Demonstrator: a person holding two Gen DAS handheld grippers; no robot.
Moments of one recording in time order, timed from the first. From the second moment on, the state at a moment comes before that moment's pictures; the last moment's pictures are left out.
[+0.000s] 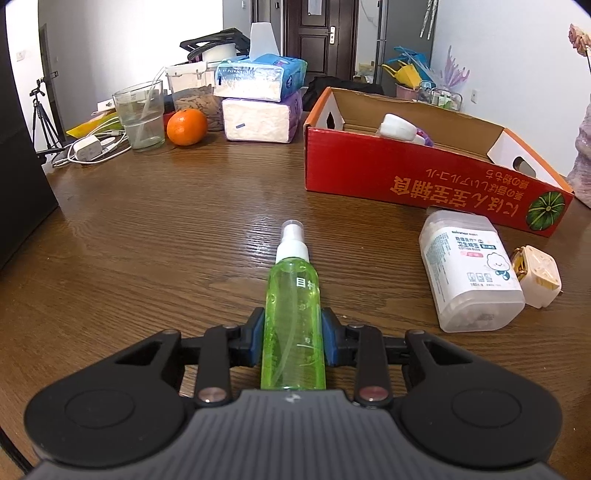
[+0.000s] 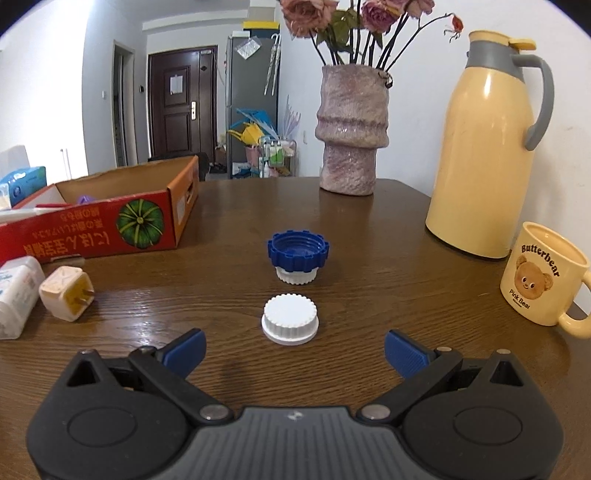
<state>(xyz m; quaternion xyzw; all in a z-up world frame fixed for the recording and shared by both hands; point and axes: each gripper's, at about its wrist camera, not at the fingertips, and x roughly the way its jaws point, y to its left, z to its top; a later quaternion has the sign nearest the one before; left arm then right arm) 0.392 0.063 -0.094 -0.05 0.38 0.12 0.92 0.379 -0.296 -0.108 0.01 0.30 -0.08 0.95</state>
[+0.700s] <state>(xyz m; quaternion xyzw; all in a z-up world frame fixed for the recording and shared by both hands) 0.369 0.038 -0.072 -0.03 0.32 0.09 0.94 0.414 -0.309 -0.116 0.03 0.34 -0.07 0.94</state>
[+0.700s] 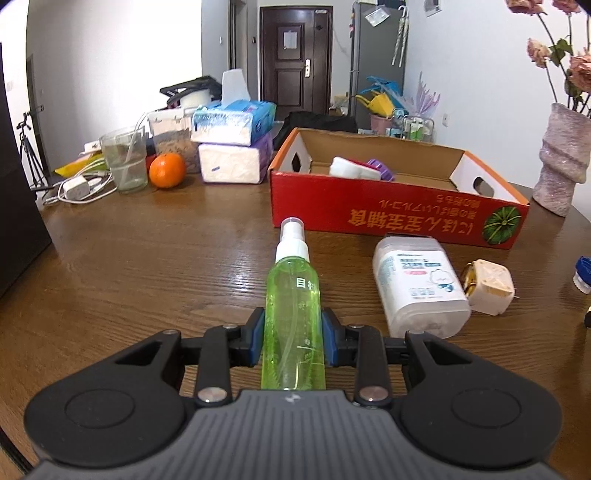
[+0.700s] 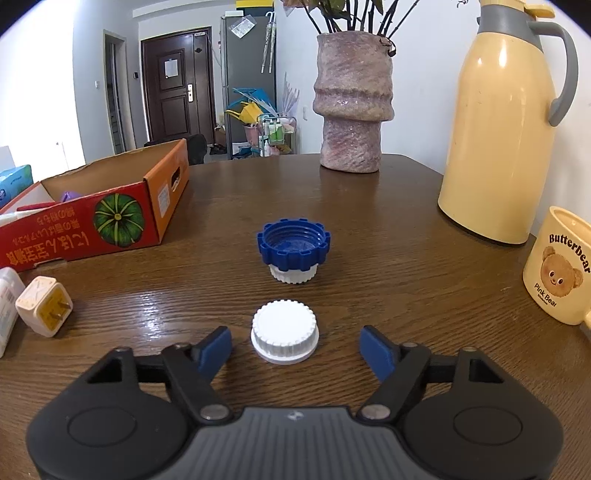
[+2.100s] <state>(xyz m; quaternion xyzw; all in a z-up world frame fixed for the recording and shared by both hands) 0.349 -0.018 -0.058 -0.03 0.30 0.03 0.95 0.355 -0.191 -0.081 0.00 0.23 0.07 0.97</state>
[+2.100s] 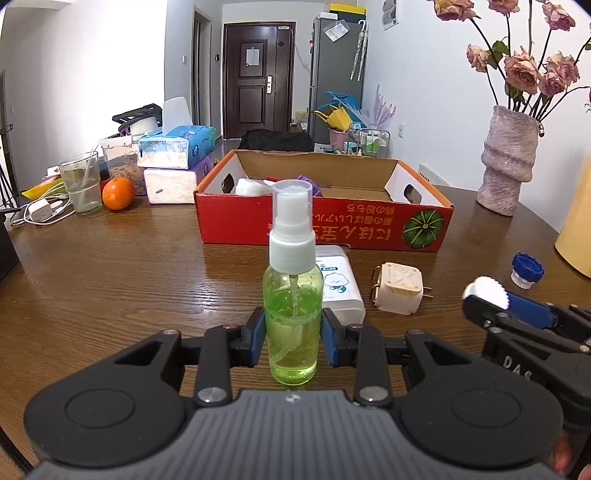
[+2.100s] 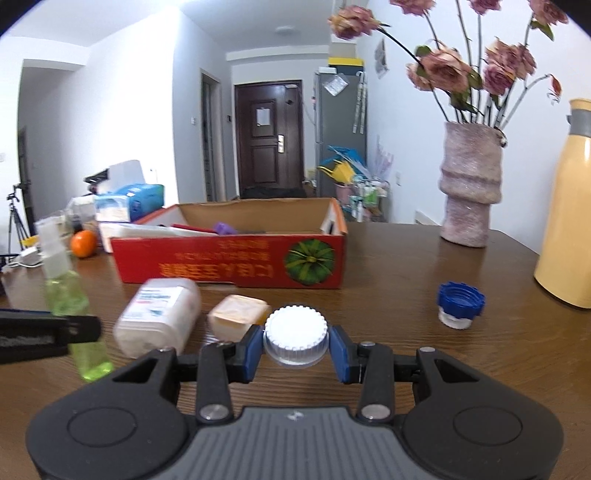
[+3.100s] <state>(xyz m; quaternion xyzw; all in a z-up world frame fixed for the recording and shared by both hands) 0.386 -0.031 -0.003 -0.04 0.24 0.01 0.97 0.375 -0.167 -0.032 0.00 0.17 0.10 0.98</state>
